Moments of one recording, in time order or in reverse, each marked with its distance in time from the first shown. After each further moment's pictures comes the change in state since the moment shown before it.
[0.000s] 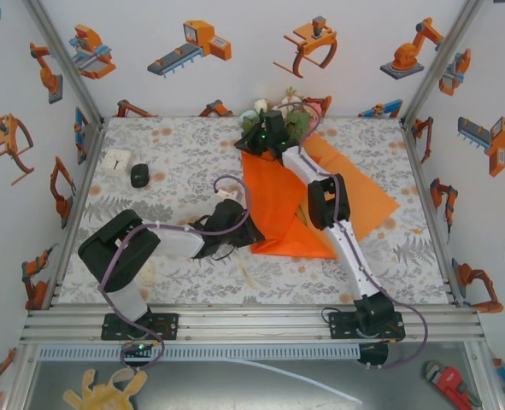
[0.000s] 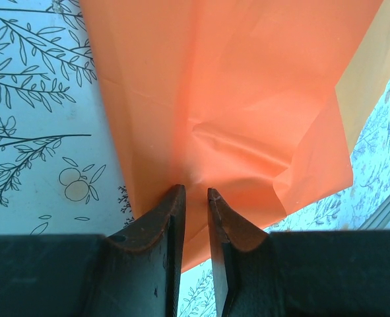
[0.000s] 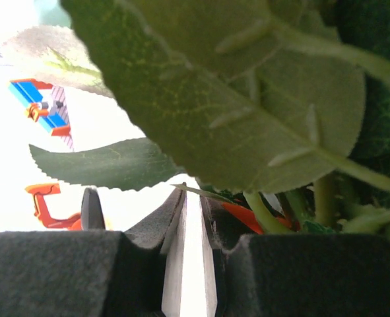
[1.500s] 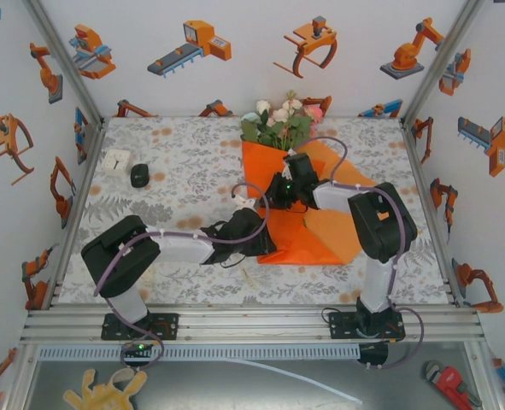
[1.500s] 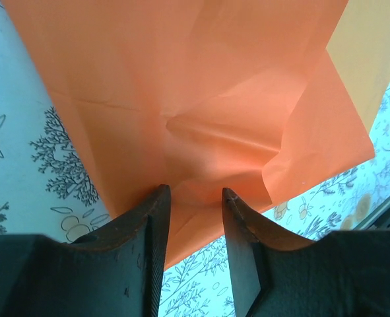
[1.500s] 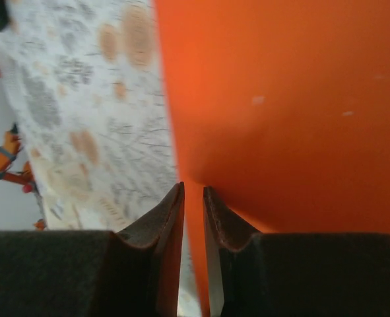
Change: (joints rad) left arm -0.156 -0.017 0.088 -0.159 -0.101 0.046; right arm 0.052 -0.972 -1.502 0.229 -0.060 -0.239
